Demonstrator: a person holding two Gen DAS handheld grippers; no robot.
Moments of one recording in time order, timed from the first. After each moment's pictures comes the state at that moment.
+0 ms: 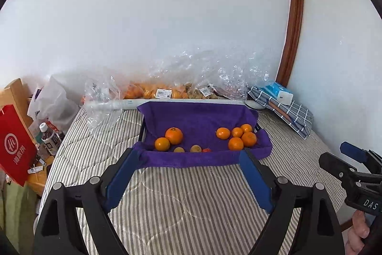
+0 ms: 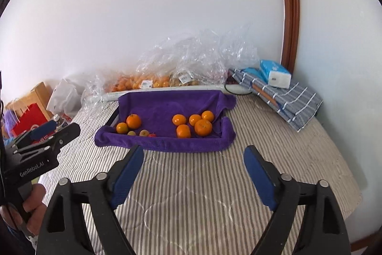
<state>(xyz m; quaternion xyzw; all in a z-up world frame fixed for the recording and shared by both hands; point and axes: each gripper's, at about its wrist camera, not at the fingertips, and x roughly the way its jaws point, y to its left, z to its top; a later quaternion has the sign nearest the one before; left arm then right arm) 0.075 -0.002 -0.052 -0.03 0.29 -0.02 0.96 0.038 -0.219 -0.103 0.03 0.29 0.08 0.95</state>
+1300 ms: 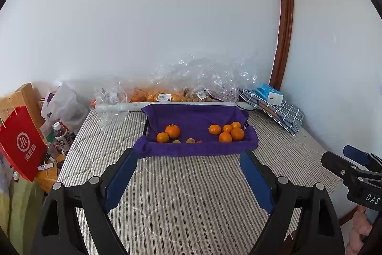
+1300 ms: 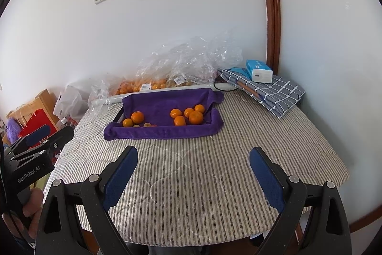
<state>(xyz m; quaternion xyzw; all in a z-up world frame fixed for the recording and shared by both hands) 0.009 -0.014 -0.026 -0.02 0.27 -0.02 0.96 -0.030 -0.246 -0.088 0.06 0.28 0.06 0.96</state>
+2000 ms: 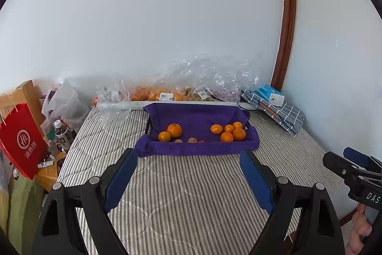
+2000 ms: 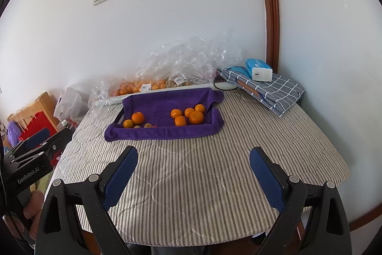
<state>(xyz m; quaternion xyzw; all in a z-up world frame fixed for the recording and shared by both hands) 0.008 -0.011 -0.024 -0.03 0.28 -0.01 0.96 -0.031 -0.245 -0.088 0.07 0.28 0.06 0.96</state>
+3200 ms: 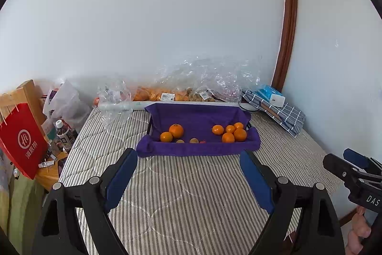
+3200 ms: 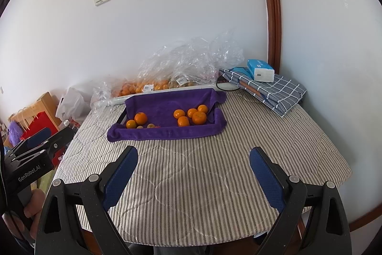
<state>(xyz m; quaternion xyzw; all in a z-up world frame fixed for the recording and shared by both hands) 0.007 -0.009 -0.024 -0.03 0.28 -0.01 0.96 -0.034 -0.240 -0.087 0.07 0.27 0.07 0.96</state>
